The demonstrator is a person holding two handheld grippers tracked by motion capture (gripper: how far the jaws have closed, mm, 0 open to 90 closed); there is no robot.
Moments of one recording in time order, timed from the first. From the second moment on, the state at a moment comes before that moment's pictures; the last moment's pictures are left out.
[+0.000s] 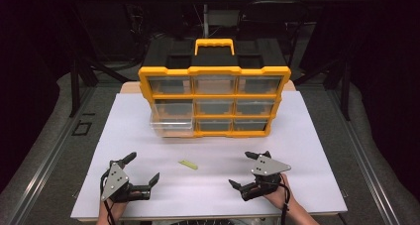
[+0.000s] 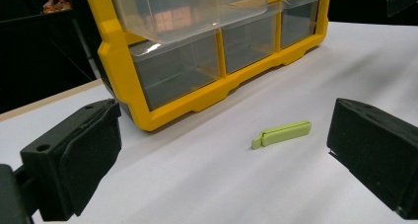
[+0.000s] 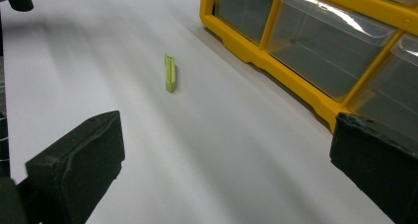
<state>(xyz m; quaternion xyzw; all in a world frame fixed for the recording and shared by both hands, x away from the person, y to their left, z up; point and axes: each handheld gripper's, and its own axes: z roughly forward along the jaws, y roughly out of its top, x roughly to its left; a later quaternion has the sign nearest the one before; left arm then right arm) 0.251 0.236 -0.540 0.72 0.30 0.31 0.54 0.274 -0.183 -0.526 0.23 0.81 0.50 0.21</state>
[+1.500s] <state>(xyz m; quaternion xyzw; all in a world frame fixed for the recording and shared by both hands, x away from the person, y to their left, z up) 0.249 0.238 -0.540 0.73 0.30 0.31 0.53 0.309 -0.103 -0.527 0.20 0.89 0.39 0.13</state>
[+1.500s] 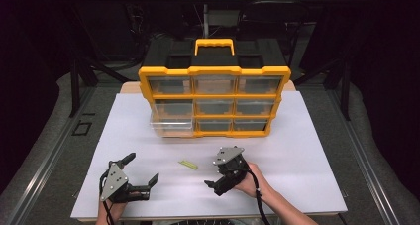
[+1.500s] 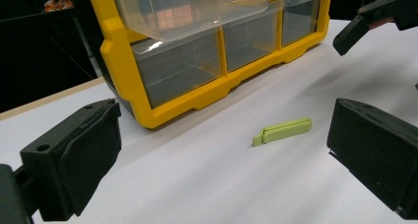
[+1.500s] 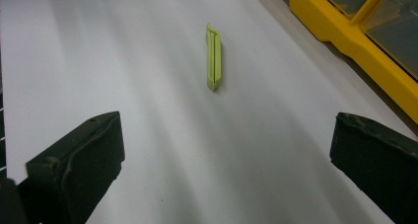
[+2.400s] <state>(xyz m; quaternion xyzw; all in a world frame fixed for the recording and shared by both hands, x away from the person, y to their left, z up) 0.249 0.238 -0.540 0.73 0.30 0.31 0.53 0.327 -0.055 -0.523 0.19 0.92 0.32 0.14</state>
